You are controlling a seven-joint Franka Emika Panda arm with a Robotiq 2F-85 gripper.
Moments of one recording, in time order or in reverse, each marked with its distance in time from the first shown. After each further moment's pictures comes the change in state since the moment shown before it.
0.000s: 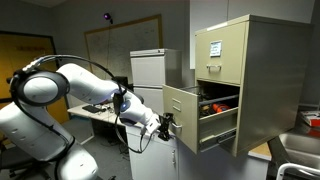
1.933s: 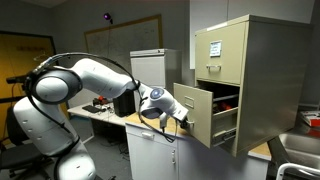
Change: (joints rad) arm -0.100 0.159 -0.183 0.281 -0.570 -0.487 0.036
